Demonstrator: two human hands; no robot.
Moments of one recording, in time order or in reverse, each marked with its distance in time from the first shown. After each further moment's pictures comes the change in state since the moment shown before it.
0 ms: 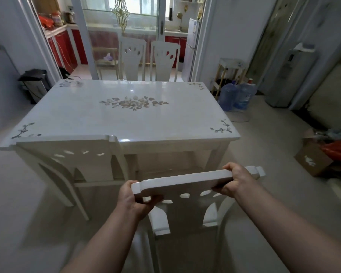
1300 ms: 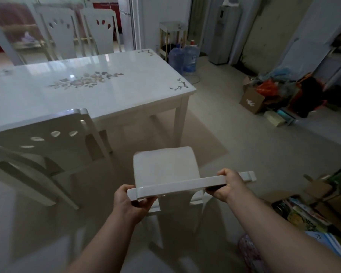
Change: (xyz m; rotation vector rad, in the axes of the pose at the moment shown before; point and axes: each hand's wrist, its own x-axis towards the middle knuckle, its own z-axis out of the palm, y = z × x) left_hand -0.069 -0.049 -0.131 0.255 0.002 -0.206; right_hand -0.082 0.194 -0.112 0.334 0.221 0.033
